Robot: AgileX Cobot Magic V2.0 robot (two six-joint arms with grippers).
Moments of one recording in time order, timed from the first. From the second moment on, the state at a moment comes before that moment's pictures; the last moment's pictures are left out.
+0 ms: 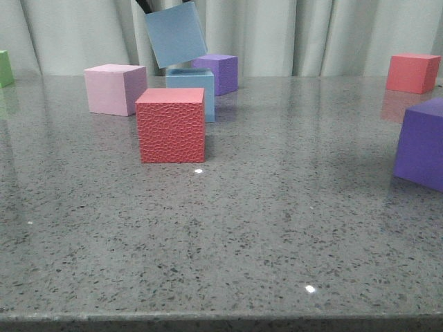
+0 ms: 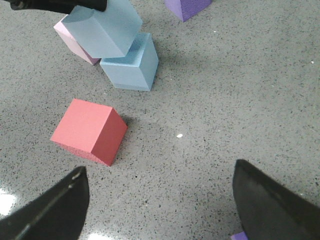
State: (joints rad) left arm -0.49 2.04 -2.24 0.02 1.26 -0.65; right arm 0.51 1.11 -1.13 0.05 0.71 0.25
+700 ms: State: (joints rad) left arm -0.49 2.05 -2.24 0.03 1.26 -0.65; right arm 0.51 1.11 -1.13 0.05 0.71 0.25
